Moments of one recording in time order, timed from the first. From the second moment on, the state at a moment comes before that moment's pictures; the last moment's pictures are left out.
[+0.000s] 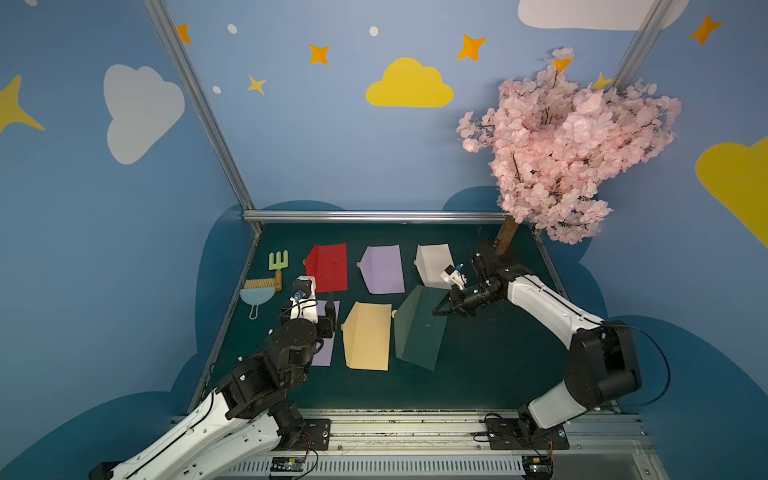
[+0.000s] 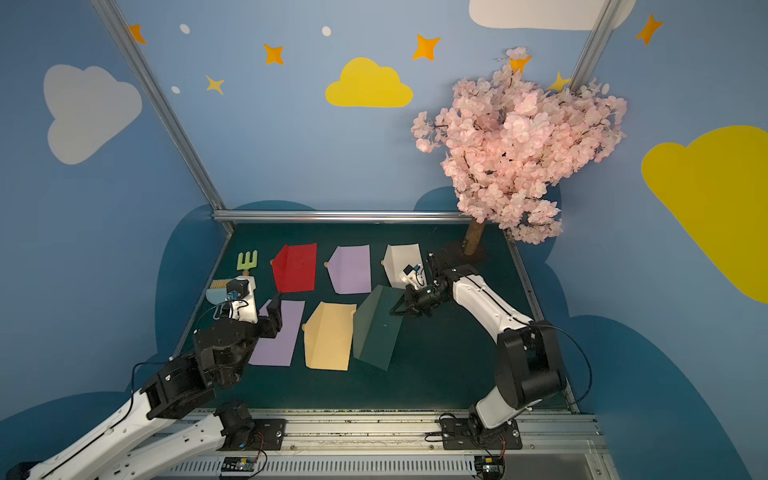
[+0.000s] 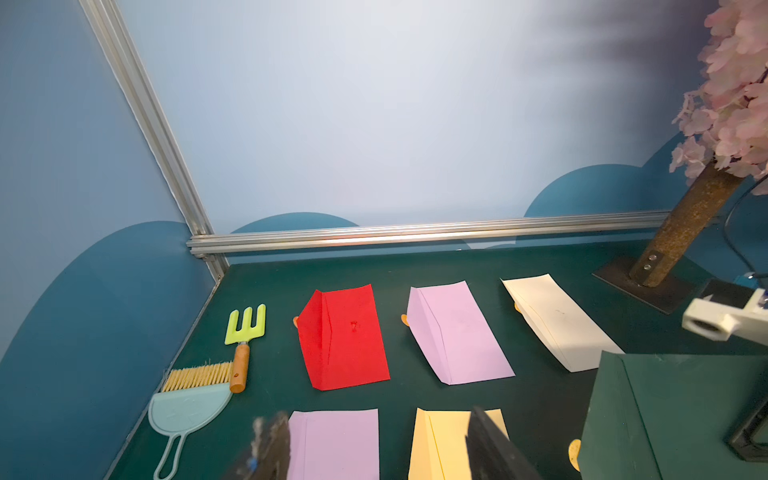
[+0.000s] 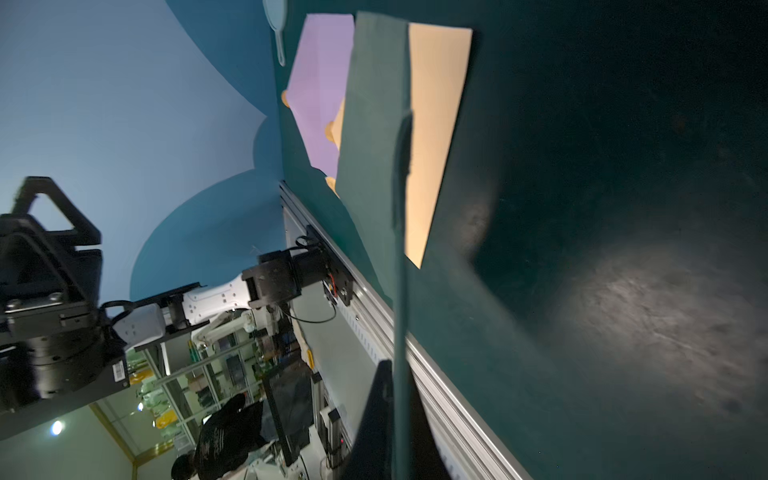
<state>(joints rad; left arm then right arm) -0.88 0.60 0.79 -0.50 -0.83 -0.21 0.37 1.65 1.22 -0.91 -0.91 0.25</state>
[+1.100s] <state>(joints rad) -0.79 0.56 0.76 -0.57 -0.81 -0.22 0.31 2.09 1.49 -1.23 -0.45 0.04</state>
